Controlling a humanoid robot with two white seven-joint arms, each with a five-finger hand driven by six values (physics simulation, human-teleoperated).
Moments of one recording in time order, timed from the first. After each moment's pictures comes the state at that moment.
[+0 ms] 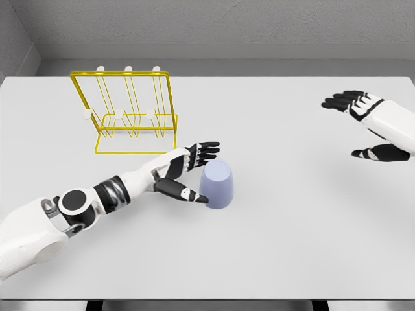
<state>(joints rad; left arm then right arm) -0.57 0.65 -1.10 -1.59 0.84 -0.12 -0.14 -0.09 -0.83 -0.01 -1.68 0.25 -0.61 0.38</state>
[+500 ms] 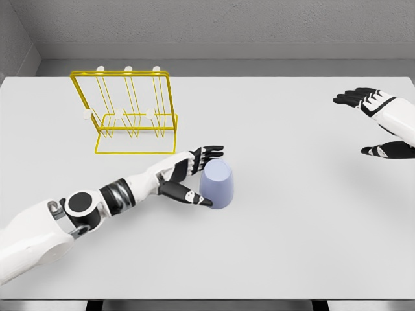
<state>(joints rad) -0.57 0.62 -1.11 -1.57 0.84 -0.12 -0.14 -0.09 -0.83 -0.03 -1.64 0.25 -0.61 0.37</state>
